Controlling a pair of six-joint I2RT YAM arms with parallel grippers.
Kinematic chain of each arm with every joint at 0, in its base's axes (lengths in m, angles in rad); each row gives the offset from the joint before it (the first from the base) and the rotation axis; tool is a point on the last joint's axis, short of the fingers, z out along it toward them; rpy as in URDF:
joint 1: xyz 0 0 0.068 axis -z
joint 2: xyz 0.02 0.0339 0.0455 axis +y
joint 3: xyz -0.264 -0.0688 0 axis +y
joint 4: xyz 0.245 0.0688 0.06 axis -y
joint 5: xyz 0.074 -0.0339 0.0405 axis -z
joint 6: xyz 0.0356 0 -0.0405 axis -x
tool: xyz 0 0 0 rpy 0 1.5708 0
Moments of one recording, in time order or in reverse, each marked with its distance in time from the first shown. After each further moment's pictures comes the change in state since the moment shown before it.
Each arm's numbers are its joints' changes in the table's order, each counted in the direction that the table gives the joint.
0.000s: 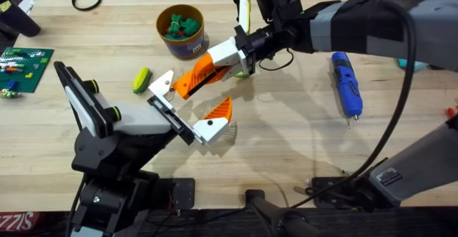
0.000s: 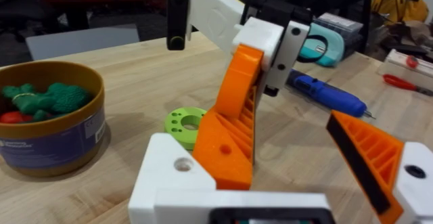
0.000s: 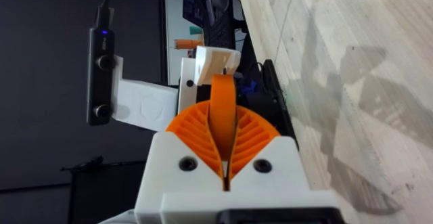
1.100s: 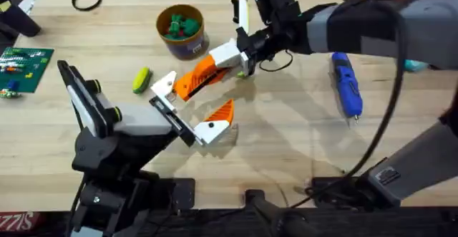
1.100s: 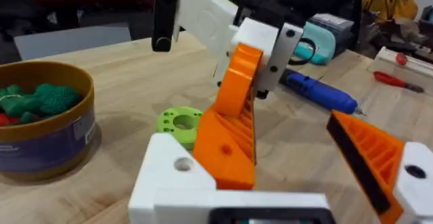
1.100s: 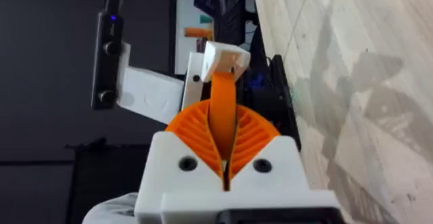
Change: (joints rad) left arm -0.002 0.003 -0.003 -0.005 0.030 0.002; right arm 0.004 0.025 0.005 0.027 -0.075 0.052
